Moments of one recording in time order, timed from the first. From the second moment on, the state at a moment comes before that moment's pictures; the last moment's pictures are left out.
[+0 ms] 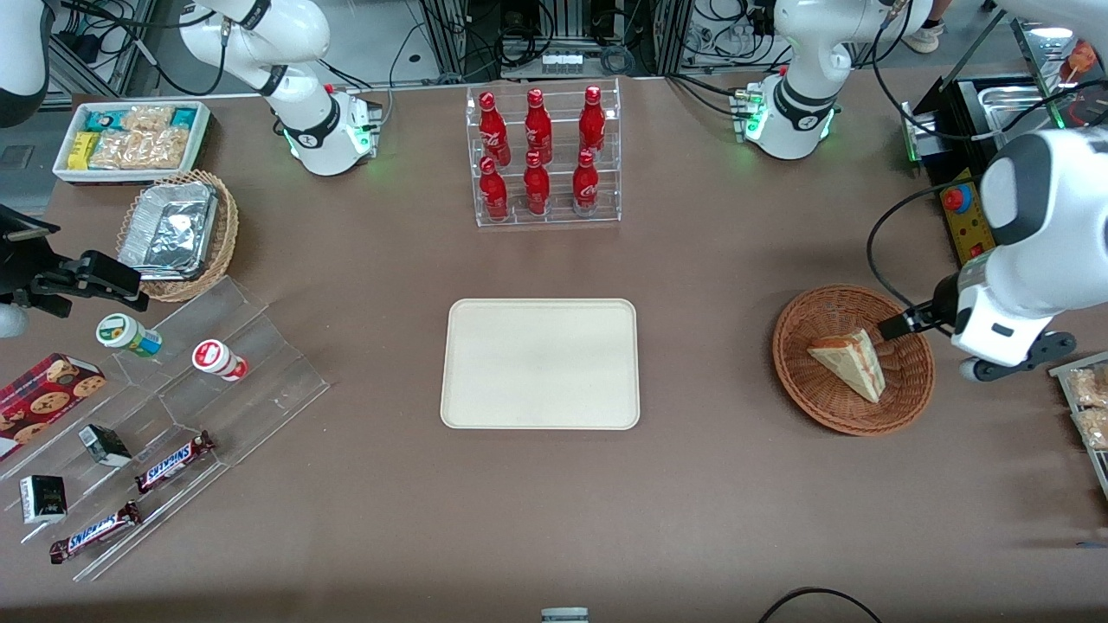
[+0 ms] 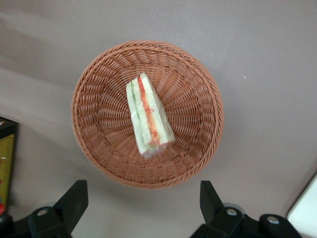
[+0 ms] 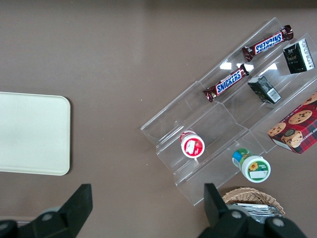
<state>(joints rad) -0.03 0.17 0.01 -1.84 0.02 1.89 -0.41</state>
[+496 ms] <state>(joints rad) -0.03 0.24 0.02 -2.04 0.02 2.24 -0.78</state>
